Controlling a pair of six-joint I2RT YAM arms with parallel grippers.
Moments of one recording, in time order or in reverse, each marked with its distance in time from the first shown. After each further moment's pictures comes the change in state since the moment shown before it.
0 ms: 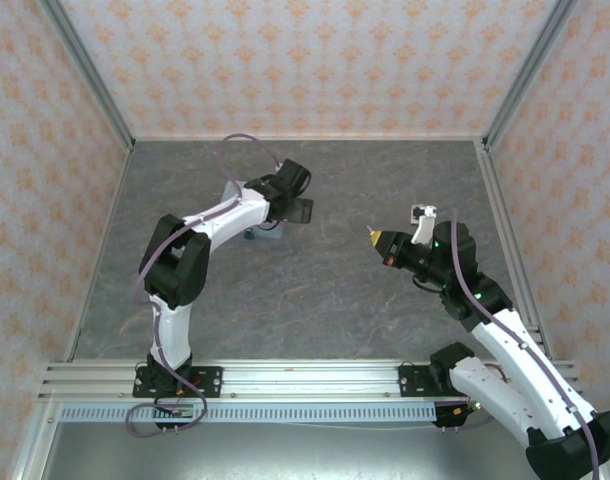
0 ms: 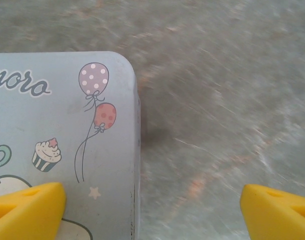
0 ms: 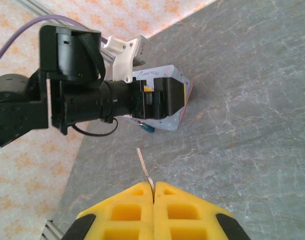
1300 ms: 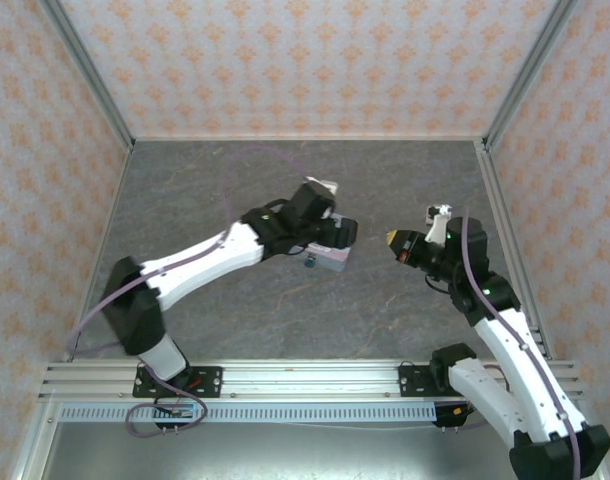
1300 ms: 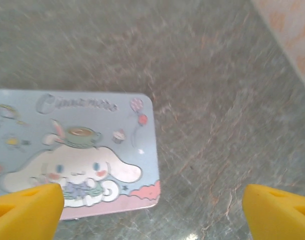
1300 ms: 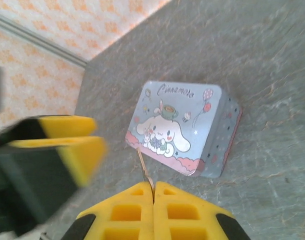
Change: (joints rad) left arm -0.250 -0.402 -0.172 0.096 0.121 -0.144; right arm -0.160 0.043 0.021 -0.099 -0.098 0.003
